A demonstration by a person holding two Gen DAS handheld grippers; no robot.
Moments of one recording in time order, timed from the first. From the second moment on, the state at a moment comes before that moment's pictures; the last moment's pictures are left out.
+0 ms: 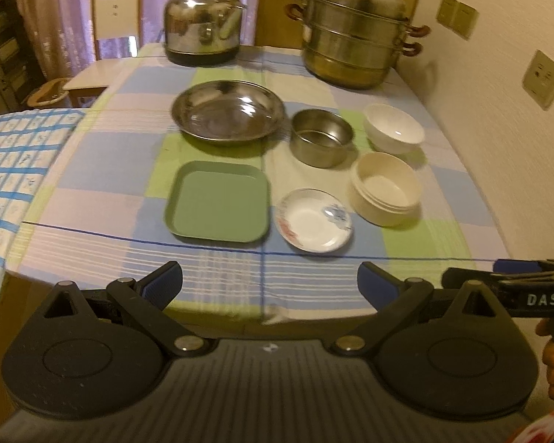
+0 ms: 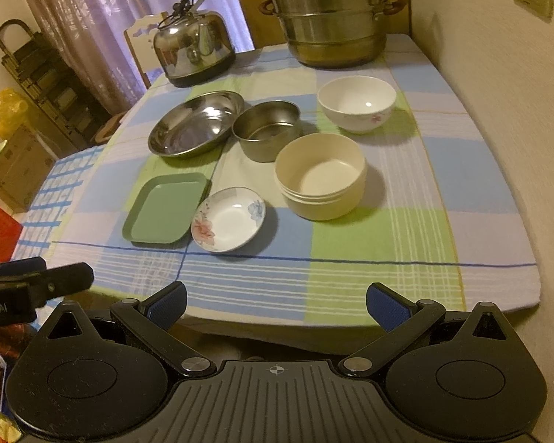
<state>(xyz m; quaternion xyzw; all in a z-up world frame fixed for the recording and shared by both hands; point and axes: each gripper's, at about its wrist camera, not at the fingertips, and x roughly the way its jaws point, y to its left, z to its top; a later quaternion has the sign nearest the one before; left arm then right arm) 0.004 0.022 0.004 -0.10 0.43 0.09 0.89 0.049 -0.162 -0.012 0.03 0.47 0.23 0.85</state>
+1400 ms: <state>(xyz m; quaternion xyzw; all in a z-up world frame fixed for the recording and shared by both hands) 0.154 0.191 -0.106 -0.06 0.51 0.07 0.86 0.175 0.029 -0.102 0.07 0.51 0.24 0.82</state>
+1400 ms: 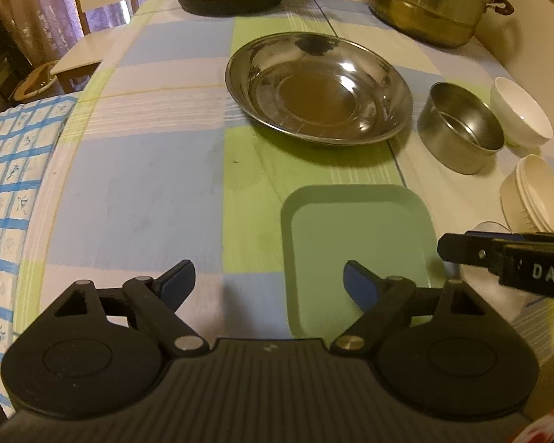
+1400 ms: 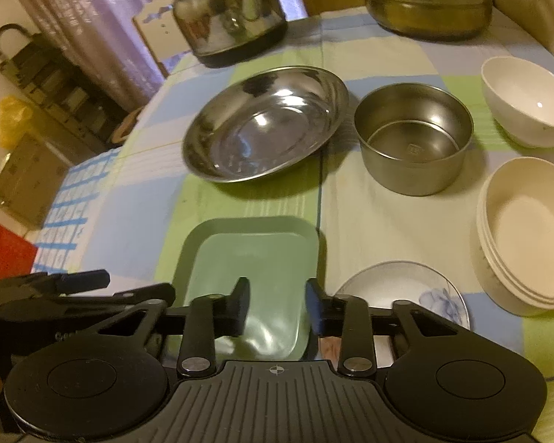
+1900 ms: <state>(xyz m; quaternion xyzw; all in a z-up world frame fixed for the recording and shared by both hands) 0.175 0.207 -0.124 -0.06 0.53 0.04 0.84 0.204 0.049 -0.128 0.03 0.55 0.18 0.82</state>
